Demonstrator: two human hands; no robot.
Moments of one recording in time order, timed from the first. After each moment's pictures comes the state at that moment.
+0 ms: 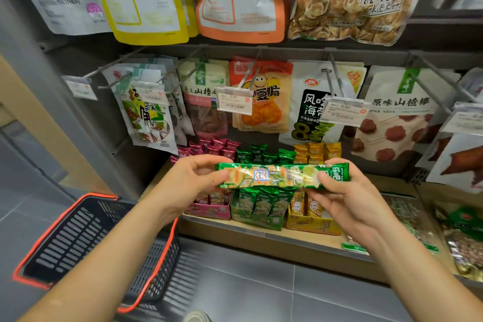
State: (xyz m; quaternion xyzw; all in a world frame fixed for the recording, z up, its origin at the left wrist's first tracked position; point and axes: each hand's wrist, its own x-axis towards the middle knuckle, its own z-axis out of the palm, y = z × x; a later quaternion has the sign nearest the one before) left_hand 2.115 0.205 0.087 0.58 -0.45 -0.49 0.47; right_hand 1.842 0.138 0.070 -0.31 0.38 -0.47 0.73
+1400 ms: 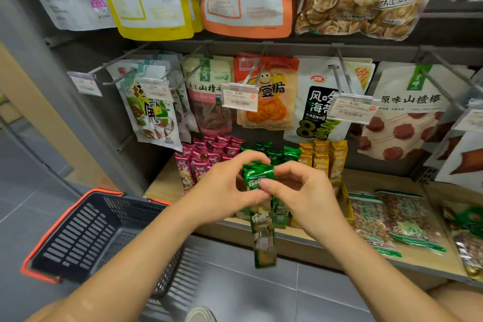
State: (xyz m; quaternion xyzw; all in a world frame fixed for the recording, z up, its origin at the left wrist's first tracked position) left_hand 2.079 0.199 0.086 0.58 -0.71 -0.26 0.31; right_hand 1.901 0.162 0.069 -0.69 0.38 -0.42 0.45
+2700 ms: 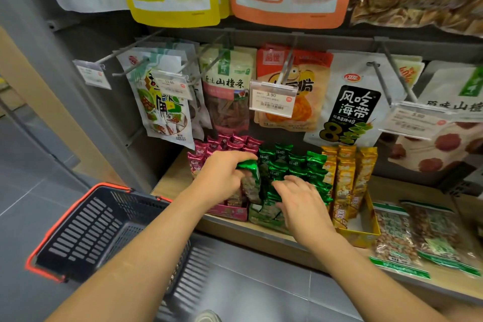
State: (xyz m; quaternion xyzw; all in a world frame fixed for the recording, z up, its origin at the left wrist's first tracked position) left_hand 2.142 0.141 0.039 0.68 -0.65 -0.20 0.28; right_hand 1.945 0.113 -0.016 -0.90 0.43 -0.10 0.03
